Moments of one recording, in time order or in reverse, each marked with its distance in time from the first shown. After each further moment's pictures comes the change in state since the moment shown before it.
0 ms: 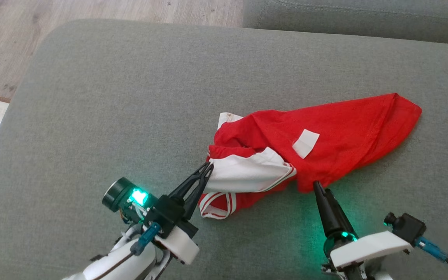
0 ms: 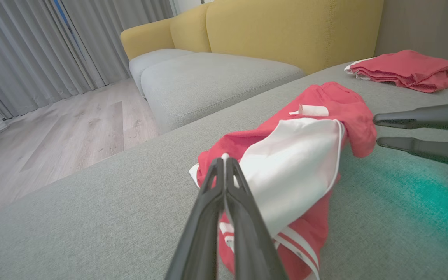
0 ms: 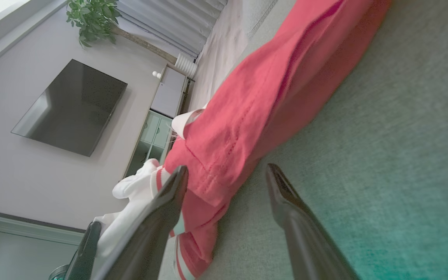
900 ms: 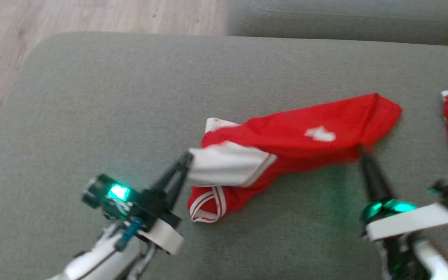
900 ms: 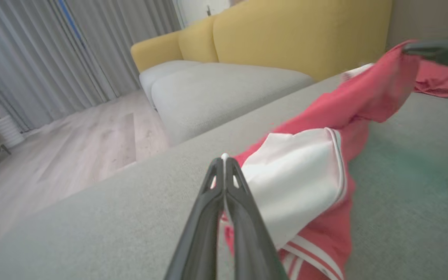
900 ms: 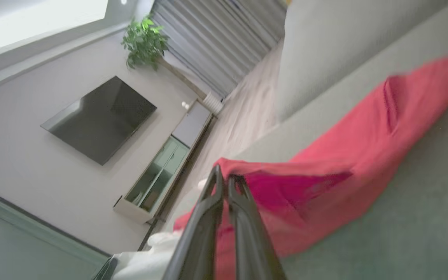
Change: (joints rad) left arm 0.001 0.041 0.032 -0.002 -0.008 0.038 -0.018; right arm -0.097 -0.219 0.044 -0.110 0.026 0.000 -0.122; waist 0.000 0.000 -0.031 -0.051
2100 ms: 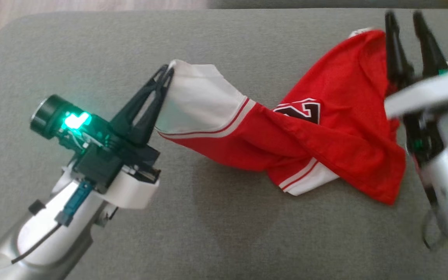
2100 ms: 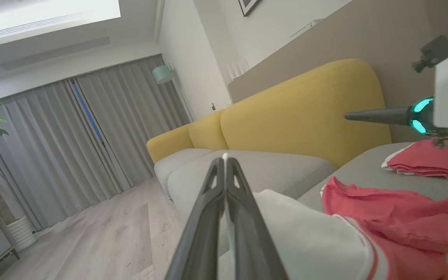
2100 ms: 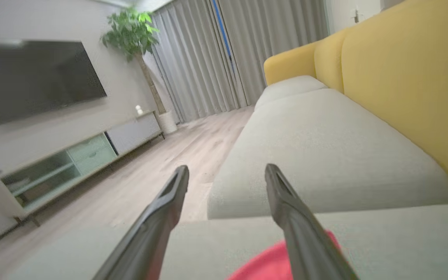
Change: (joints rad) left arm -0.084 0.056 0.323 -0.249 0.201 -0.126 -0.017; right arm -0.630 0.017 -0.105 0.481 -0.421 0.000 0.034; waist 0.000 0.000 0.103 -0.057
